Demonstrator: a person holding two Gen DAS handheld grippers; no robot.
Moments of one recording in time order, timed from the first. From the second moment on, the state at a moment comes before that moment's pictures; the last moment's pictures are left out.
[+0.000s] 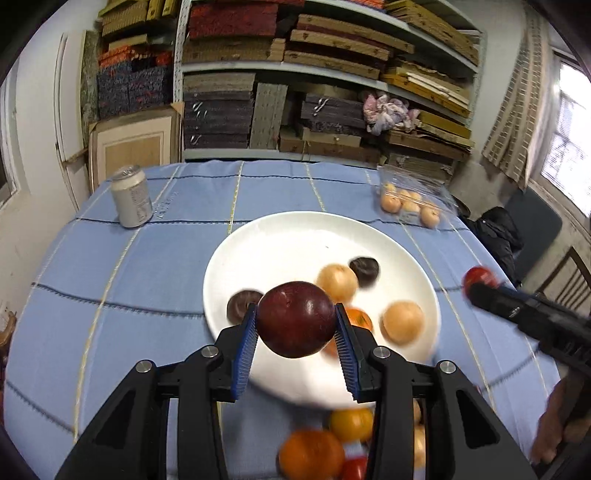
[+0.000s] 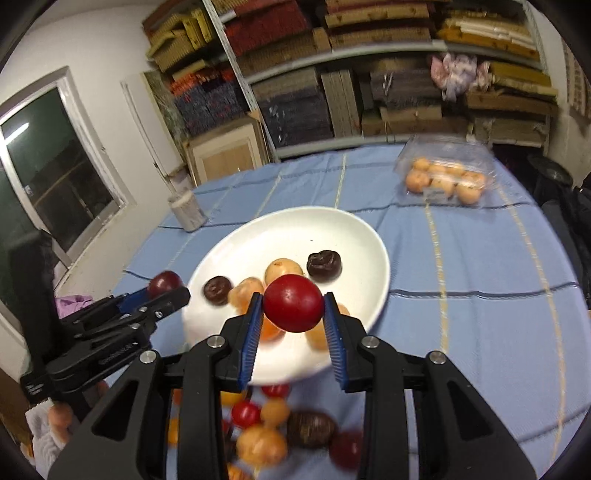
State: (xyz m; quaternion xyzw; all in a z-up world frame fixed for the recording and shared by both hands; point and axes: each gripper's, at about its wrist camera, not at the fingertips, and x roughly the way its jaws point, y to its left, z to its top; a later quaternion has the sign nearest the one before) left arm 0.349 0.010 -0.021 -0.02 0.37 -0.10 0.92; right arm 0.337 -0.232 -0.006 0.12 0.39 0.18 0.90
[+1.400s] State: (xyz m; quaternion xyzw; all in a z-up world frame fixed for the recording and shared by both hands) left arm 0.211 0.045 -0.064 -0.03 0.38 -0.08 0.92; right arm 0.216 -0.321 -0.059 0.24 0.33 0.10 0.91
